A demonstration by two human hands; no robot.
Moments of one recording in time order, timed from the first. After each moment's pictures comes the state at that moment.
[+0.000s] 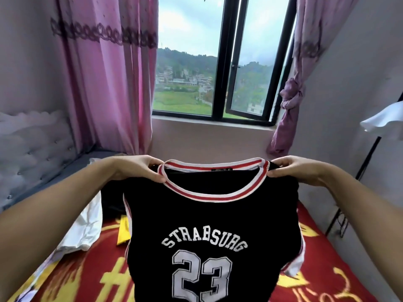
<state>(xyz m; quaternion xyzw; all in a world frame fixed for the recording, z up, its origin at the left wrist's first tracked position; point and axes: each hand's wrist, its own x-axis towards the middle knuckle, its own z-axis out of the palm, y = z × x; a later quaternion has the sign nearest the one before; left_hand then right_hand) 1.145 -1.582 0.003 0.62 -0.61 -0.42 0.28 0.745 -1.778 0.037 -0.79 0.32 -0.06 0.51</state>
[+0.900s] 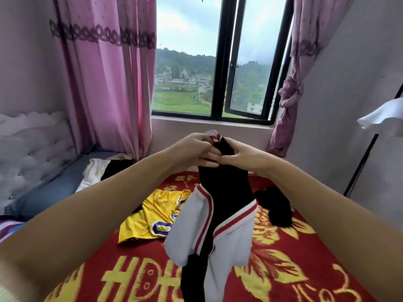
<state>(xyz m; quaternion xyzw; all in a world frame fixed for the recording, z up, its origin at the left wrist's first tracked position) 0.999 -1.613 0.055 0.53 -0.51 -0.43 0.53 0.846 -1.695 0.055 -0.87 0.27 -0.17 0.38</state>
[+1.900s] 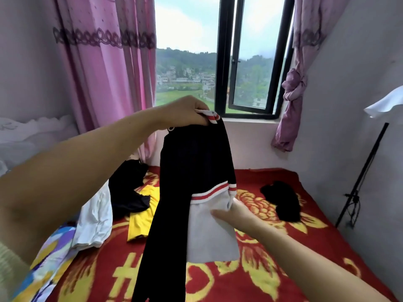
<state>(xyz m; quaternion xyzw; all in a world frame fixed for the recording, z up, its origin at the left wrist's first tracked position) 1.029 -1.625 0.124 0.64 -0.70 -0.11 0.31 0.832 -1.674 -0.104 -0.79 0.32 -0.21 0.47</state>
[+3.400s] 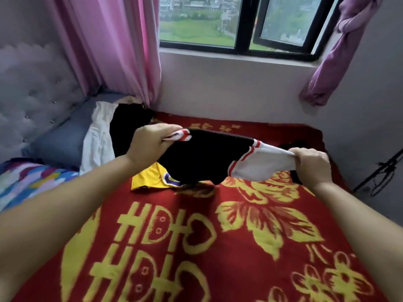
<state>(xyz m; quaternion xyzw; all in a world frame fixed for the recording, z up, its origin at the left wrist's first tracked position) 1.120 -1.642 -0.093 0.62 -0.64 0.16 0.43 0.776 -1.867 -0.145 -0.86 0.44 -0.24 -0.08</state>
